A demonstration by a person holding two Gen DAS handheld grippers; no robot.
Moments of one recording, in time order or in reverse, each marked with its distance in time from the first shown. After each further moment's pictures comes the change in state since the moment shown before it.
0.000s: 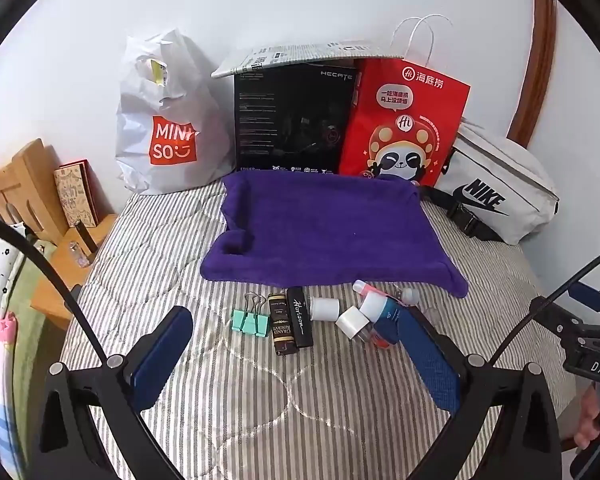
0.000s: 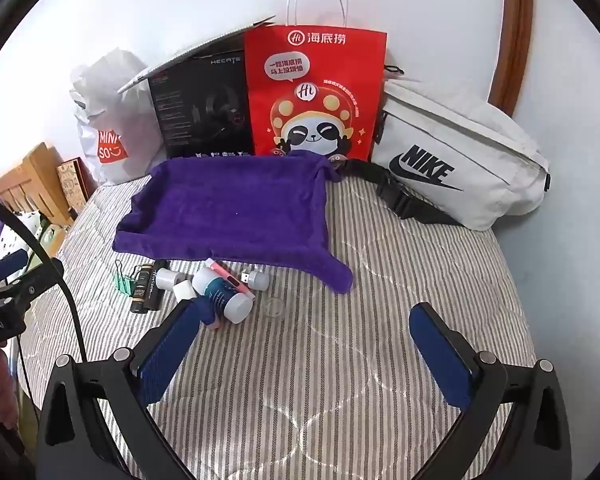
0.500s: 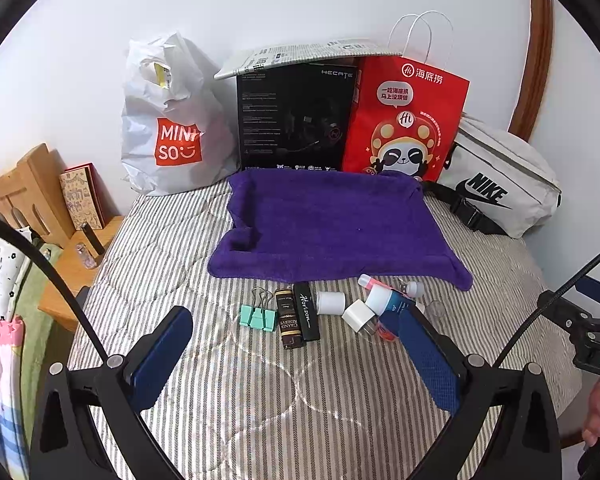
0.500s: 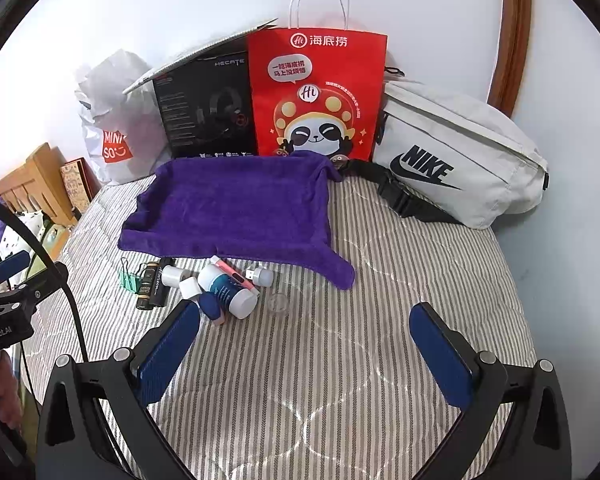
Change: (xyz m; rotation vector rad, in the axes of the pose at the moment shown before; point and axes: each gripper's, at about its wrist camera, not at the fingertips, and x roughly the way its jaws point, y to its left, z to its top) left arm -0.005 -0.001 -0.003 0.024 0.001 0.026; right arm -0.008 0.001 -0.003 0.003 -0.005 0.014
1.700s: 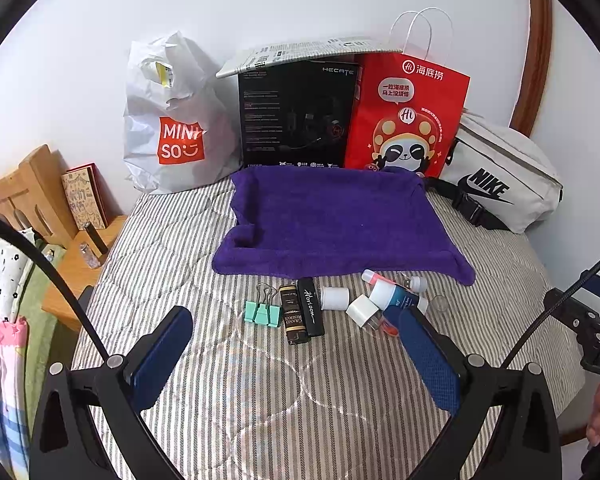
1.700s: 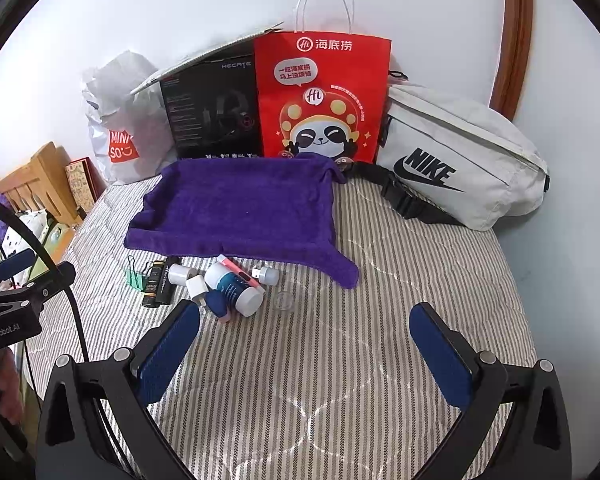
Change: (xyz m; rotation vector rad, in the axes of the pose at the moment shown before) left arm -0.002 0.000 -0.001 0.011 0.010 0.010; right arm -0.008 0.003 -0.002 -0.002 -0.006 0.011
